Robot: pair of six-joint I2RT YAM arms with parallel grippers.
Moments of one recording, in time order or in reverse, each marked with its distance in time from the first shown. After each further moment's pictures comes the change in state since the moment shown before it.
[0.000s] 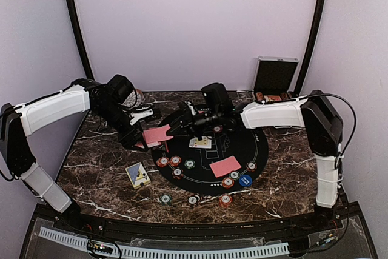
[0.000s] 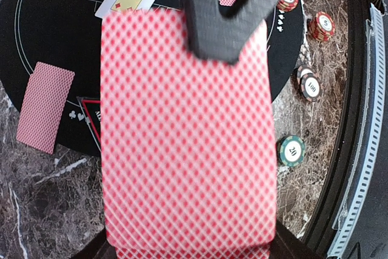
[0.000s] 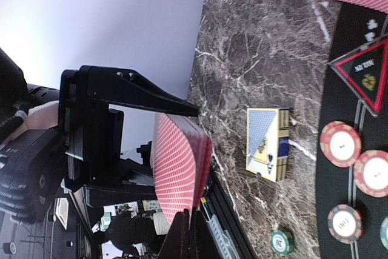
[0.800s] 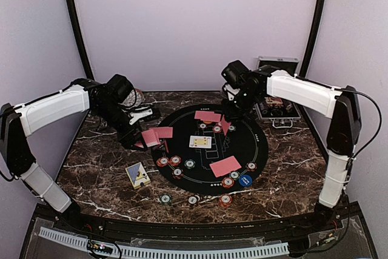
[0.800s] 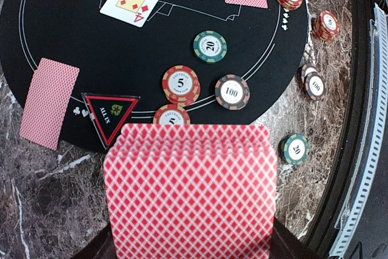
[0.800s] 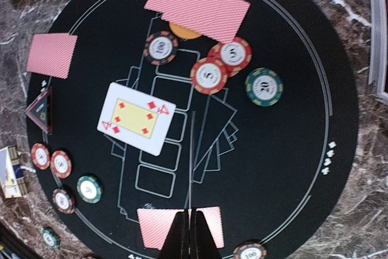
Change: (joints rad) left arm 0.000 -0.002 0.000 0.000 -0.017 0.000; right arm -0.144 -0.176 0.224 -1.055 0.859 -0.654
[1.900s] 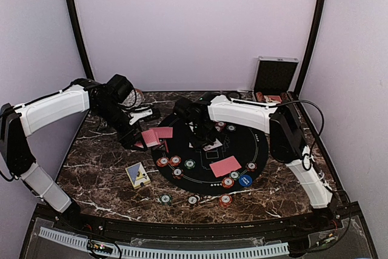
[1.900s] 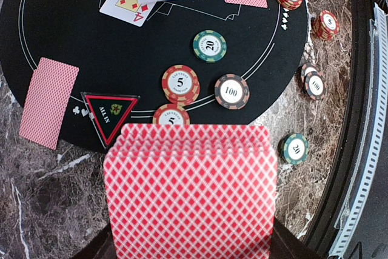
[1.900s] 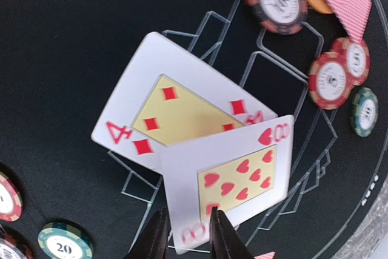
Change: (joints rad) left arm 0.000 0.000 0.000 -0.002 0.000 0.000; right arm 0.229 0.536 0.475 -0.244 0.266 -0.042
